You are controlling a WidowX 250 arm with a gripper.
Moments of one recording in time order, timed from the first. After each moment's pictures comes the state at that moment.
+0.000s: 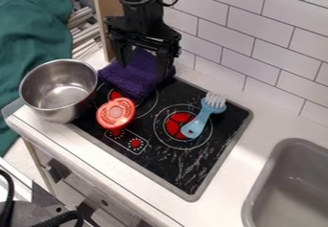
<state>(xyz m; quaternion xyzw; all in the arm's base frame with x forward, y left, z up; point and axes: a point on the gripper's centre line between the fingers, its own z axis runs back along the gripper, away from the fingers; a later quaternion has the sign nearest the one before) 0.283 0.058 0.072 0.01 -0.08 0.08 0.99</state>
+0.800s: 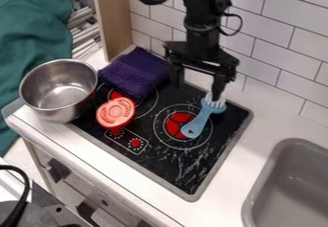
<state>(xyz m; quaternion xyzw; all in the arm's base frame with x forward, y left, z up) 0.319 -0.008 0.034 -0.02 -0.05 0.07 1.00</state>
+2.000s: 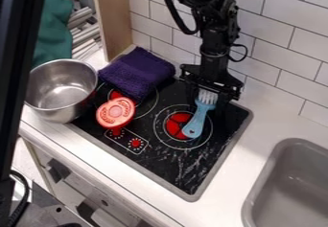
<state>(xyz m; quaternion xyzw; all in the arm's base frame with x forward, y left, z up) 0.363 0.006 -0.043 -0.02 0.00 0.06 1.00</state>
